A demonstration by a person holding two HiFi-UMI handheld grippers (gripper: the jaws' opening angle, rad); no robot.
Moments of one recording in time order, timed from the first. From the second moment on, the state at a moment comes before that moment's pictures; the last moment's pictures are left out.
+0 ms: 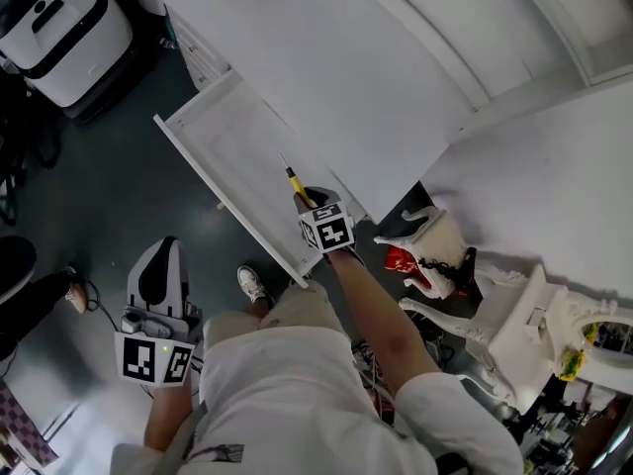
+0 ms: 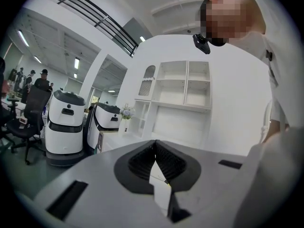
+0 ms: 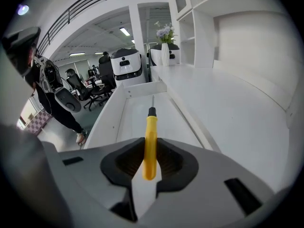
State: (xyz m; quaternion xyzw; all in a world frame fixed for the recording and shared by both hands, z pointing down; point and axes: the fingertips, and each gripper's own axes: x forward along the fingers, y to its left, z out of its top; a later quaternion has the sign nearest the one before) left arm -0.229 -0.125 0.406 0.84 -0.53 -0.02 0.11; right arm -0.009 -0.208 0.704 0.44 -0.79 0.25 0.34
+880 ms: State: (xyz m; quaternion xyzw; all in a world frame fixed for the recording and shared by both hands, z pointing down) left arm -0.215 -0.142 0.331 0.85 -0.52 -0.07 0.03; right arm 0.042 -0.243 0.462 0.51 -0.84 0.15 0.10
